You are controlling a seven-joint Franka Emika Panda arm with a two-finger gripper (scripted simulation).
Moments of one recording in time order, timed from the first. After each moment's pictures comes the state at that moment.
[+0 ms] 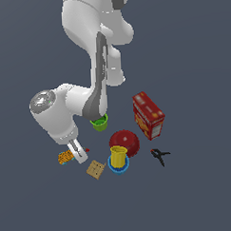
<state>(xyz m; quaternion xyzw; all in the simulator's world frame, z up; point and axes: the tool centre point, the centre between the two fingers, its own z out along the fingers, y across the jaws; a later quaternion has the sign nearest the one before) 0.067 -0.180 0.101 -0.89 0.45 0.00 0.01</state>
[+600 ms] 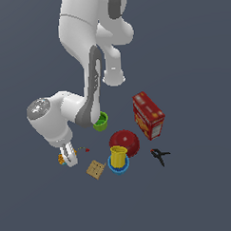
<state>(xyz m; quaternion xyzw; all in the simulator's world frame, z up) 0.060 -0.217 0.066 -0.86 0.51 0.00 0.00</state>
